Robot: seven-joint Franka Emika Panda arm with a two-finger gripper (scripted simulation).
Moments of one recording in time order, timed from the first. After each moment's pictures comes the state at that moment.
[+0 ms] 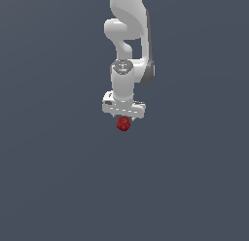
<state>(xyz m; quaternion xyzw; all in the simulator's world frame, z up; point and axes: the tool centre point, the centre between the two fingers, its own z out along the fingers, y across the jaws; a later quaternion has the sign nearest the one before) -0.096 -0.005 0.096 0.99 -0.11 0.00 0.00</state>
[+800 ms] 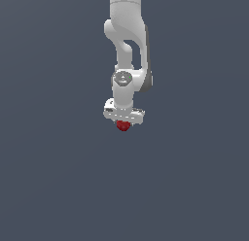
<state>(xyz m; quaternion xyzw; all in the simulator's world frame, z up) -0.099 -0.006 0.047 0.99 -0.11 0.00 0.00</state>
